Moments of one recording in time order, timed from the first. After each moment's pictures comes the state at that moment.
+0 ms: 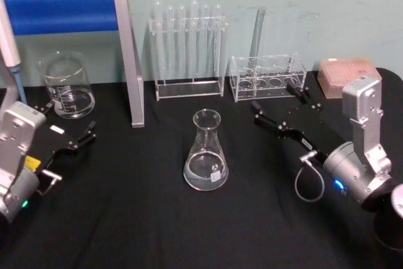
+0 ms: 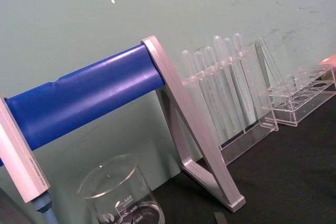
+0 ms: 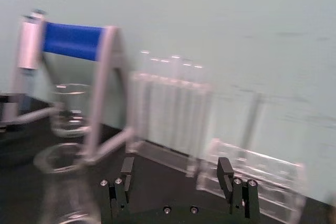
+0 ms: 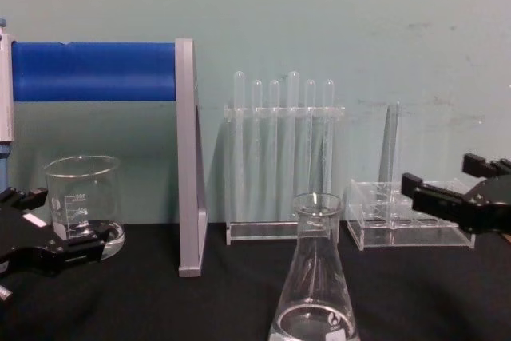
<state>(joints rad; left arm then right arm) -0.20 0.60 0.45 -1.41 -0.25 -0.12 0.03 0.14 0.37 -0.28 -1.49 0.30 -0.14 0.28</state>
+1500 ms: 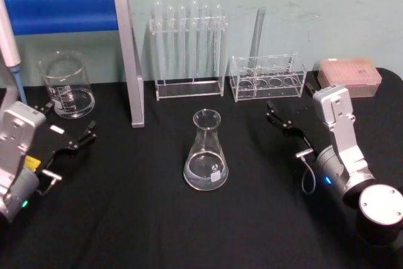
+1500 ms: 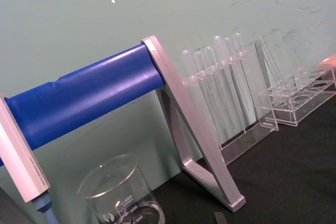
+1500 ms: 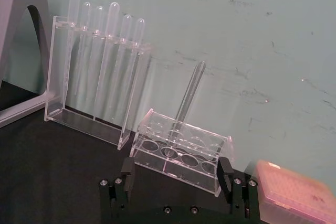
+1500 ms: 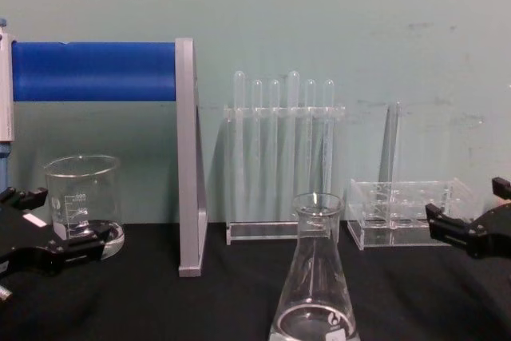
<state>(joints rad) -0.20 0.60 0.45 -1.41 -0.25 -0.12 0.03 0.22 0.27 -0.28 -1.29 0.01 -0.17 0.01</state>
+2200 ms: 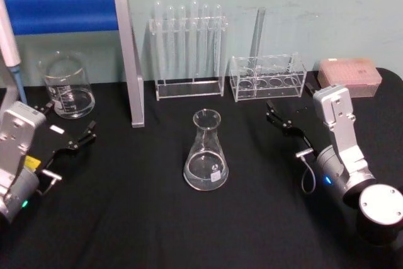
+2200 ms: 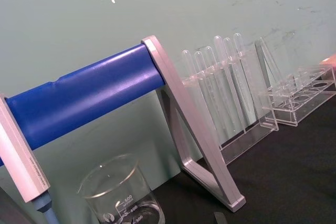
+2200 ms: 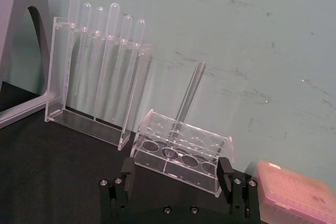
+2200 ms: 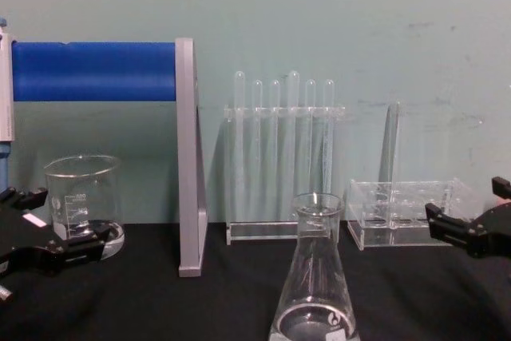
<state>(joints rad) -0.20 0.60 0.45 -1.41 -0.25 -0.12 0.03 0.22 0.27 -0.28 -1.29 0.01 -0.17 0.01</state>
